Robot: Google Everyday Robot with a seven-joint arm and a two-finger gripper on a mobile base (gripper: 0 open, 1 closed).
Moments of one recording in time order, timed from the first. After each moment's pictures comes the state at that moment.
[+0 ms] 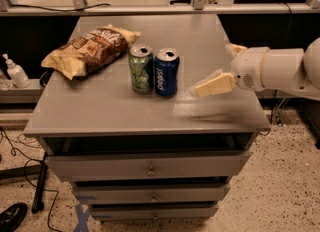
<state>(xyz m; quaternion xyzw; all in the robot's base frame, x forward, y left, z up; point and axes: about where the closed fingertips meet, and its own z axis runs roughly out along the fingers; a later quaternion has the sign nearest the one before) 0.588 -0.127 0.892 -0.40 0.73 0.19 0.51</state>
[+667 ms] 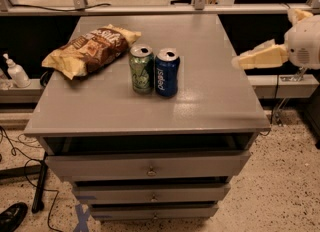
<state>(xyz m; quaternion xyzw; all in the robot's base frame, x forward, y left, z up) 0.590 -0.228 0.973 -0.36 0.74 0.05 0.57</state>
